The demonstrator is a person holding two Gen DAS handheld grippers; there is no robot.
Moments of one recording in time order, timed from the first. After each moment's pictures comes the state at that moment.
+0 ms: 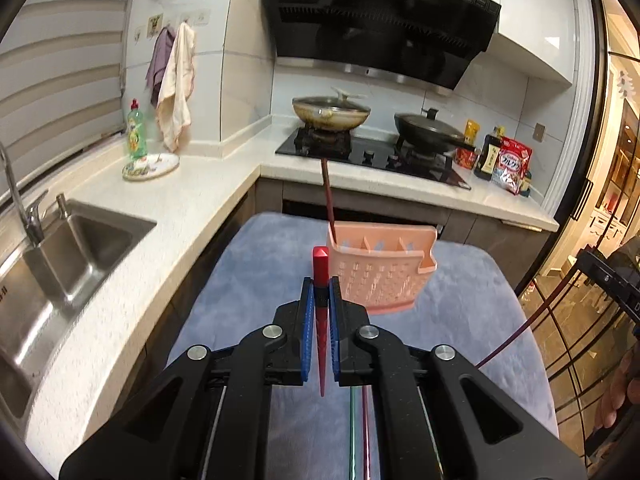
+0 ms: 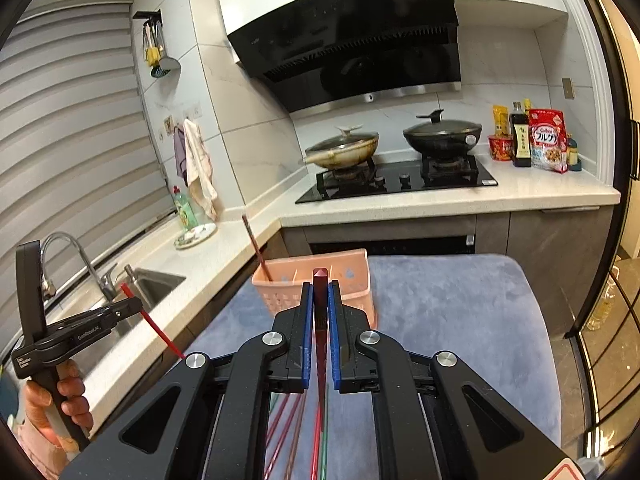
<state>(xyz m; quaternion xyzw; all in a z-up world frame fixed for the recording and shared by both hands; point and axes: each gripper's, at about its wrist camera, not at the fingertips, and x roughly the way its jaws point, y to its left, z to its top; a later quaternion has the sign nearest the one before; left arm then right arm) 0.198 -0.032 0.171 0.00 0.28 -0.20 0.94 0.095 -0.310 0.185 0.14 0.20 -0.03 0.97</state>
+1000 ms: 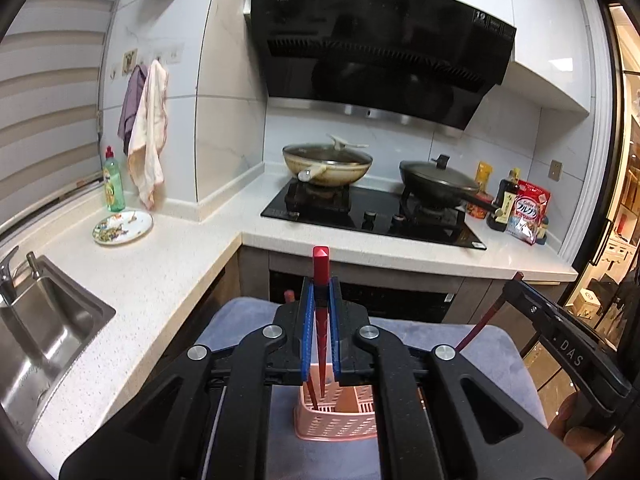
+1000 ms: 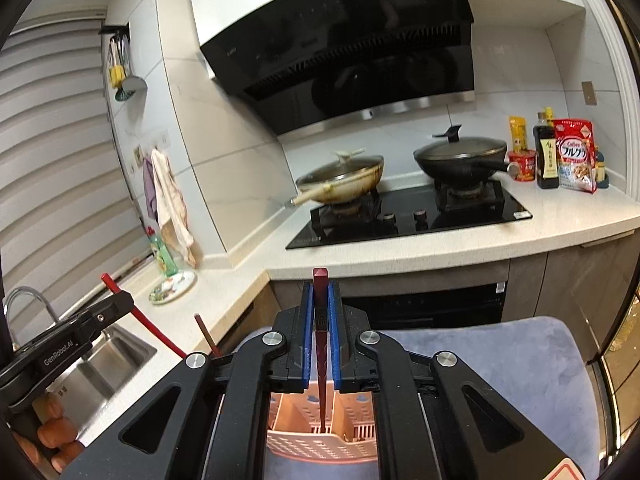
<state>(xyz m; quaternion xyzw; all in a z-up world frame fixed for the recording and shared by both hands) 0.326 -0.116 0.198 -0.01 0.22 -0.19 0.96 0.282 -0.340 0.175 0.15 0.18 -0.04 0.97</state>
